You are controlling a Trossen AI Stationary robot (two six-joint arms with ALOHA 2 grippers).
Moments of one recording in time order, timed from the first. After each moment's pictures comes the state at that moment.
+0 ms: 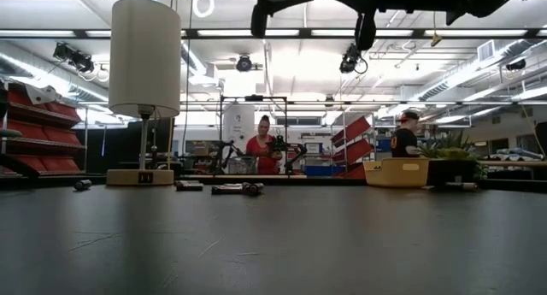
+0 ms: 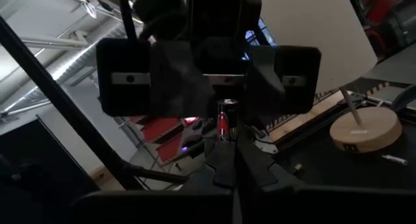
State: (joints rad) left arm 0.14 1.51 1.23 0.24 0.01 -0.61; right arm -0.17 1.13 0.67 0.56 -0.13 0.60
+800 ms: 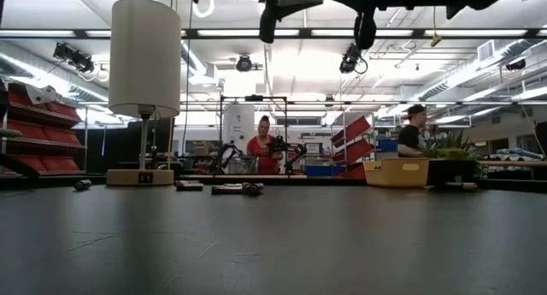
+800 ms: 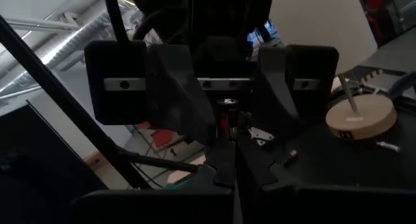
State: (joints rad) left arm 0.14 1.56 1.23 0.29 0.06 -0.59; right arm -0.15 1.13 0.72 0.45 -0.12 0.58
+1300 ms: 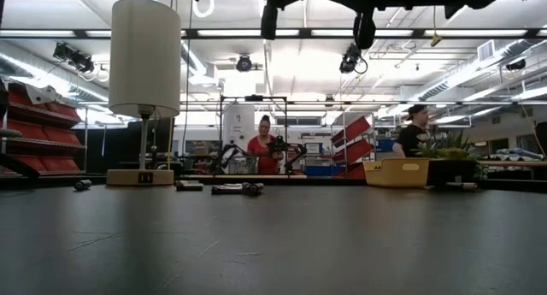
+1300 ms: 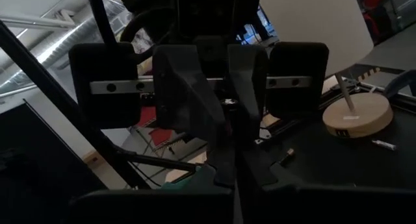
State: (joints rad) left arm 0.13 1.57 1.23 0.31 0.02 -0.56; right arm -0.15 1.13 0.73 0.43 -0.14 0.58
